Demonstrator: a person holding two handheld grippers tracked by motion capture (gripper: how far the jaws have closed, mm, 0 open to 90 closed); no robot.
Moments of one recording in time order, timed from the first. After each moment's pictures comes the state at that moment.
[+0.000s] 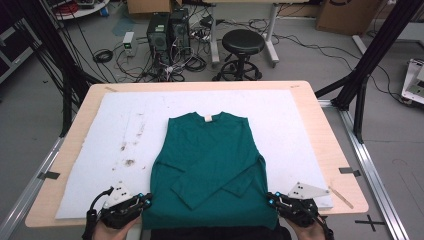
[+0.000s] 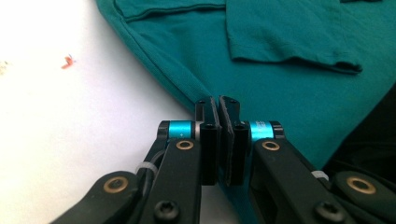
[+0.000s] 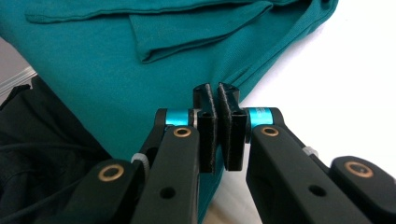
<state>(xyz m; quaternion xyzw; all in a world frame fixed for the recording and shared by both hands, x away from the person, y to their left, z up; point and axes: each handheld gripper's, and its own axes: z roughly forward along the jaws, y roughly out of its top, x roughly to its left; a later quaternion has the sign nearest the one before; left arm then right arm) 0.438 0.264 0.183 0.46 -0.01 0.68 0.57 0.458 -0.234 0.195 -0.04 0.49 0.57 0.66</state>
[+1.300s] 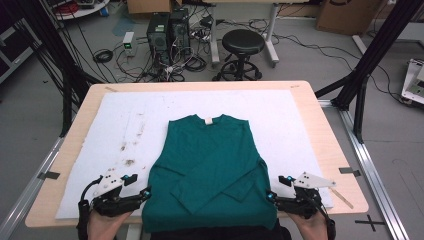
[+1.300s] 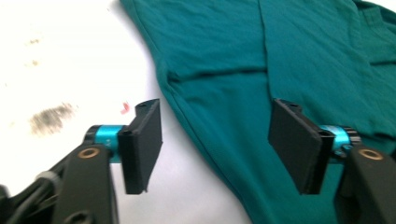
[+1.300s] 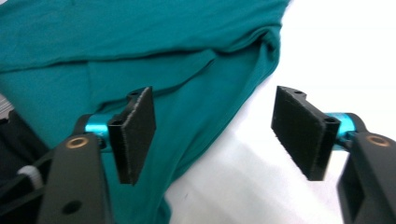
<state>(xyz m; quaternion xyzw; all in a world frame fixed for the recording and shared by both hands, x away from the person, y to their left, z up) 0.414 0.276 0.207 0.40 -0.02 0.68 0.61 0.447 -0.243 0.217 -0.03 0.45 0.61 0.65</state>
